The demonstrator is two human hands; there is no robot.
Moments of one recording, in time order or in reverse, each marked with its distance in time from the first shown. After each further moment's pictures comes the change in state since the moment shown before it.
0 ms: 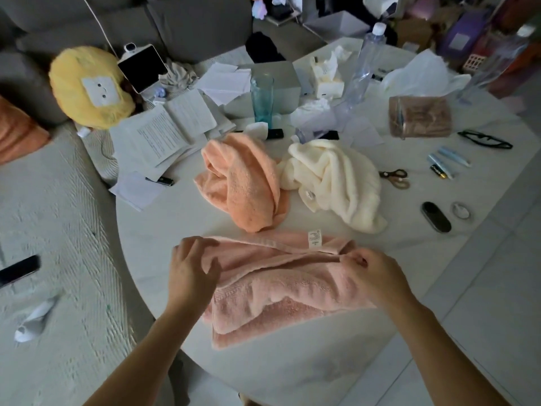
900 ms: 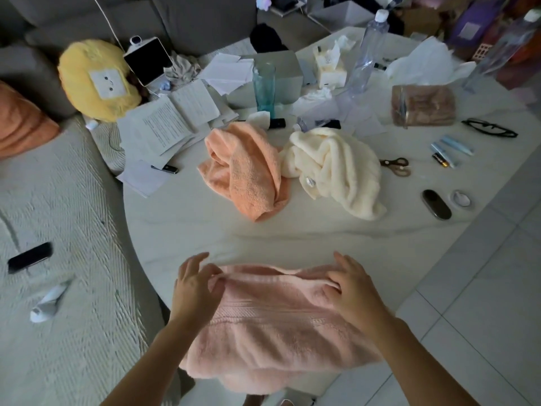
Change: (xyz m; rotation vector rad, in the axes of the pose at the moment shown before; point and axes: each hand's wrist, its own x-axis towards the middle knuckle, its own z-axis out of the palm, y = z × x) left_hand -0.059 -0.021 0.011 0.160 -0.244 -0.125; right_hand -0.036 0.037 0.059 -0.217 -0.150 -0.332
